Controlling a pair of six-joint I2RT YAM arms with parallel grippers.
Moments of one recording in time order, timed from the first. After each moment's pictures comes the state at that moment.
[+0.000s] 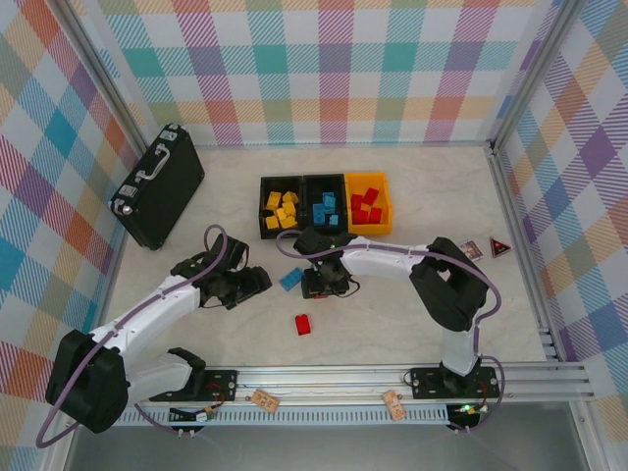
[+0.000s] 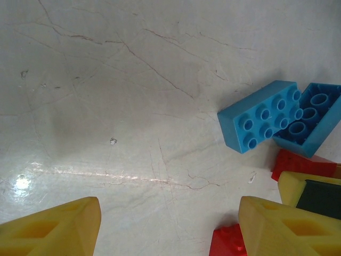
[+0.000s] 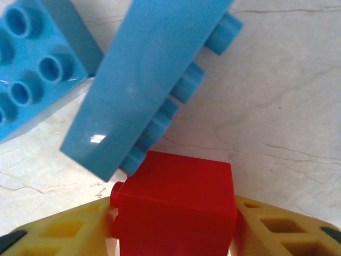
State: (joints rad) left arm -0.46 1.13 0.67 -0.67 0.14 -0.88; right arm 0.92 1.89 1.25 -0.71 -0.07 0.71
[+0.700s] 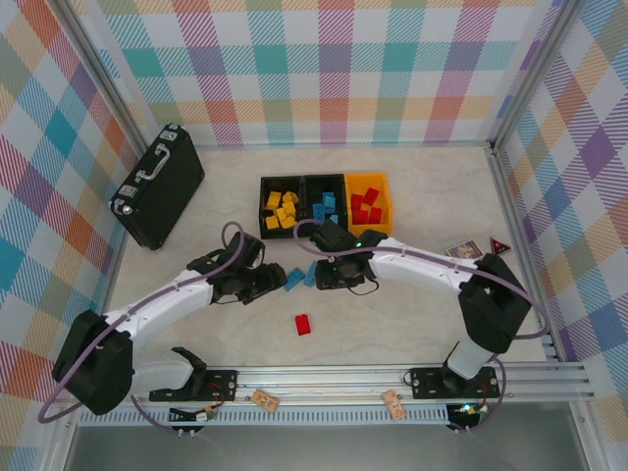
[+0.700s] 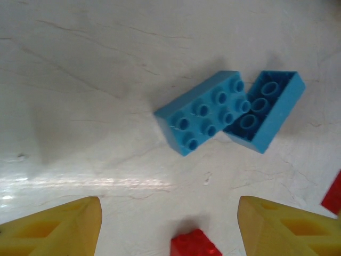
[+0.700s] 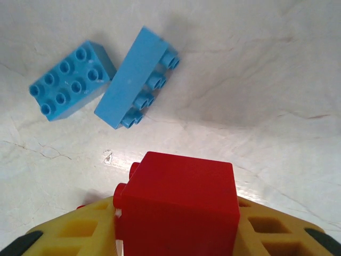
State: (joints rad) left arm -0.58 1.25 0.71 -0.52 0.16 -0.94; right arm 0.89 1.62 1.17 -0.75 0.02 0.68
